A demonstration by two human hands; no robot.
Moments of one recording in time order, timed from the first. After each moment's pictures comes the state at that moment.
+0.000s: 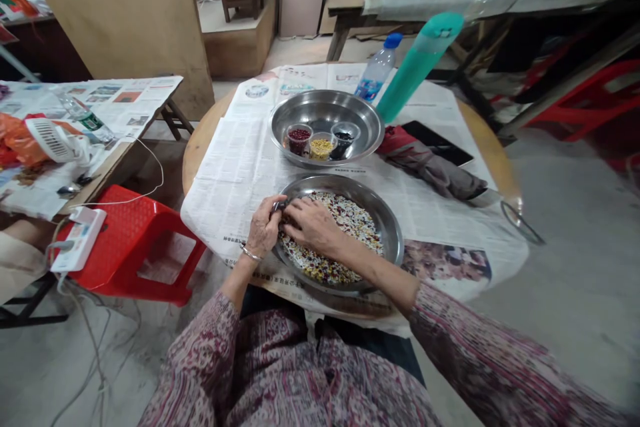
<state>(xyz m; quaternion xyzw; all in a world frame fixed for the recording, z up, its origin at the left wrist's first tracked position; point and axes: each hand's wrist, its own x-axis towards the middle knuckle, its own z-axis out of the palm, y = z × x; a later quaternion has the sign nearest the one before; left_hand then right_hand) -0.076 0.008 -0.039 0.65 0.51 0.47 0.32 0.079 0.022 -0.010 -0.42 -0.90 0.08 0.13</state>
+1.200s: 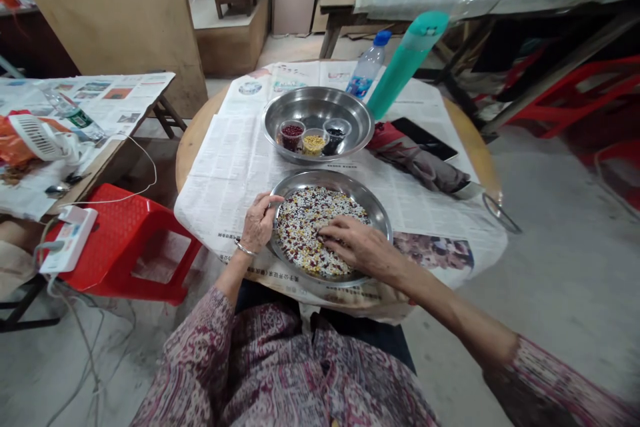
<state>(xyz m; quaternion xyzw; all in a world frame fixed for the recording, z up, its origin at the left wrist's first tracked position) -0.076 0.009 -0.040 0.66 0.50 0.47 0.31 0.171 -0.025 -0.011 -0.43 -0.88 0.15 0.13</state>
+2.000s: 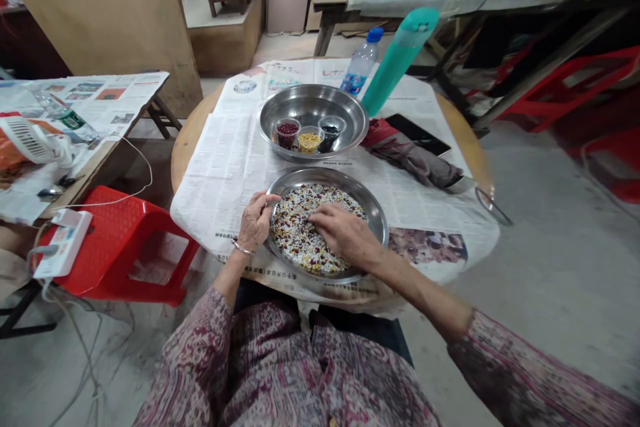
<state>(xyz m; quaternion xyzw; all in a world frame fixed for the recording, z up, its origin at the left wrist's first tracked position) -0.076 0.011 -0.041 0.66 0.50 0.47 0.30 0.149 -0.010 -0.020 -0.45 -0.87 0.11 0.18</state>
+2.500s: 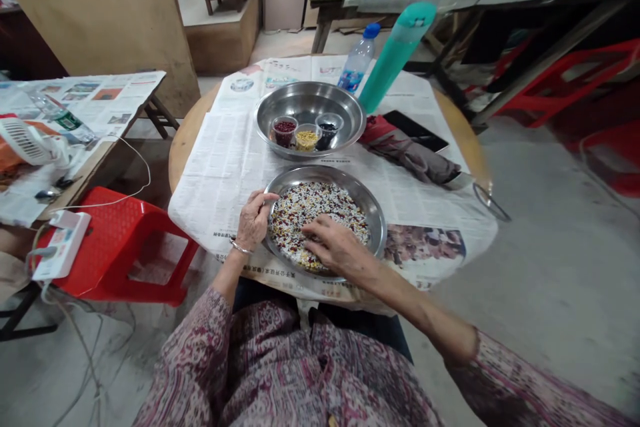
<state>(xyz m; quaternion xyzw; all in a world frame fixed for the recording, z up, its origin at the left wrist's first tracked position) -0.076 0.010 -0.037 0.66 0.51 0.46 0.30 0.134 -0.043 -0.015 -0.47 -0.83 0.22 0.20</state>
